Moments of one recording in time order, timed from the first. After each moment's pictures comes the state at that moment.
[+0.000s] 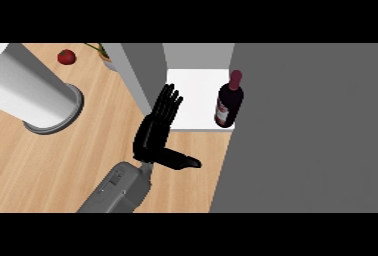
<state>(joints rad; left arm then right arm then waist) -0.39 0.06 -0.43 -1.12 0.61 0.09 -0.45 0.38 -0.73 0.63 -2.52 0.00 -0.63 -0.02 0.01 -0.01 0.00</state>
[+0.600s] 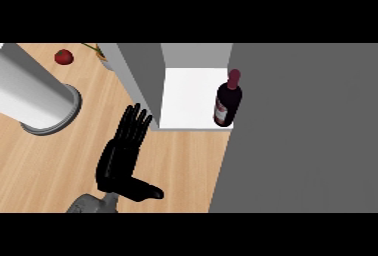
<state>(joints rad) -0.12 0.20 -0.41 -1.40 0.65 0.01 -0.45 0.35 -0.80 0.65 -2.52 0.00 -0.53 -0.02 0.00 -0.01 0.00</state>
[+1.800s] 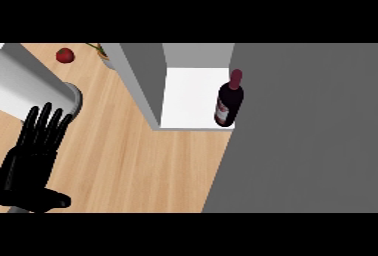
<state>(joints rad) 0.04 0.51 -0.13 -1.51 0.79 -0.21 -0.43 0.26 -0.88 0.85 -2.51 -0.01 -0.30 0.01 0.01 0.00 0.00</state>
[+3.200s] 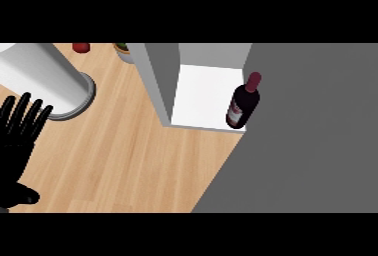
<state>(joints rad) -0.01 0.60 -0.04 -1.45 0.86 -0.36 -0.37 -0.28 -0.44 0.72 -2.34 -0.12 -0.27 0.38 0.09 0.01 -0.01</state>
